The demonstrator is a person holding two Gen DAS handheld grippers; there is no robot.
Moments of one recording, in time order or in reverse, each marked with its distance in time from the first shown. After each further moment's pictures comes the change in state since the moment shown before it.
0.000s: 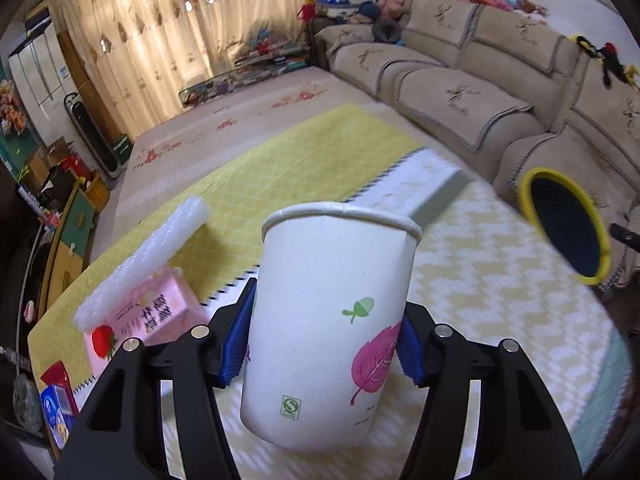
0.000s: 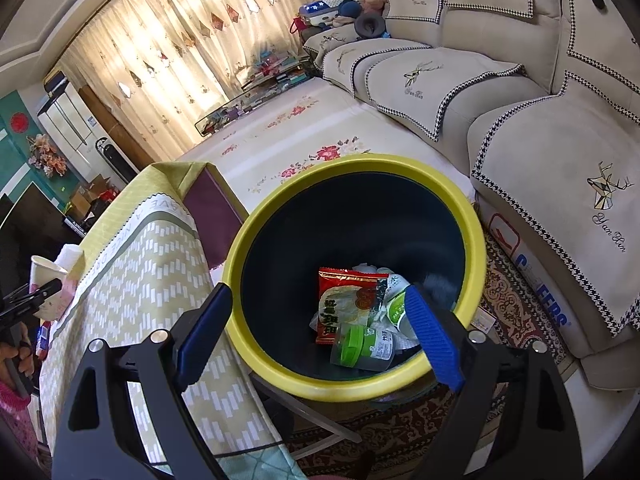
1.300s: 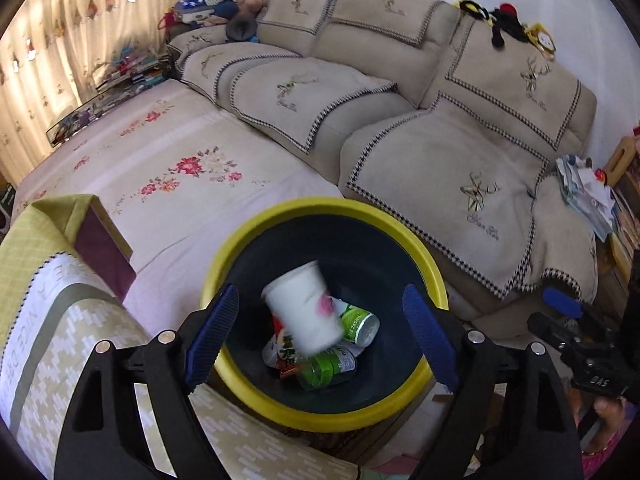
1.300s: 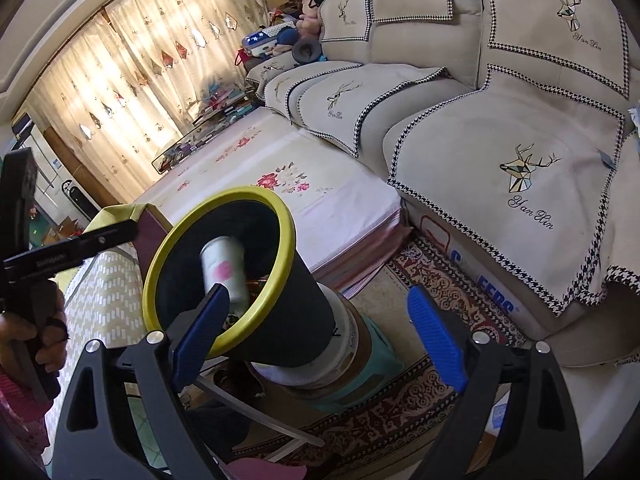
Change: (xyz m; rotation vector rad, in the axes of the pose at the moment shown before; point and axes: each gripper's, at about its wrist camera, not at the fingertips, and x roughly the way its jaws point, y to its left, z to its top) left arm 0.057 -0.349 0.096 0.165 0.019 -0.359; right arm -0.080 -0.115 -0.019 0.112 -0.092 -0.126
